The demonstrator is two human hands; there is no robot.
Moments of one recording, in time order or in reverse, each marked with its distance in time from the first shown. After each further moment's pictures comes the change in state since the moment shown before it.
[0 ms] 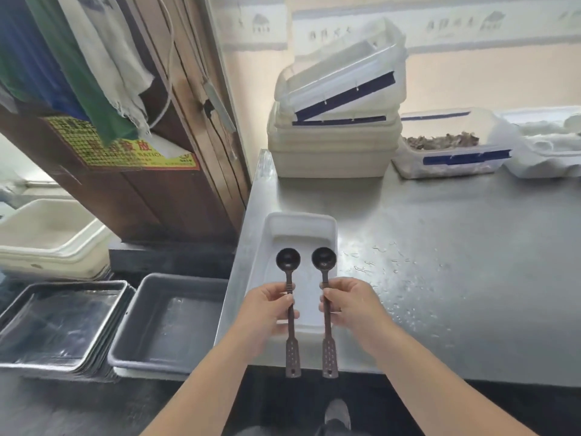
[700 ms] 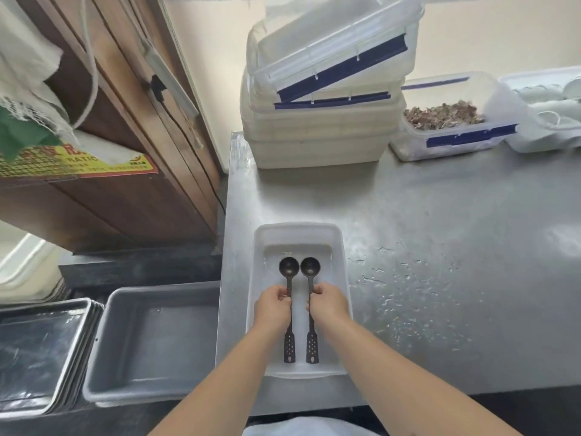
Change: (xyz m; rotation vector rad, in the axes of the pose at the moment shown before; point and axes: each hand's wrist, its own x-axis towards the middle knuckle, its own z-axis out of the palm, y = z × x) left_hand 0.172 -0.021 0.003 0.425 0.038 -0.070; right_hand 0.146 0.026 0.069 -0.373 0.291 0.222
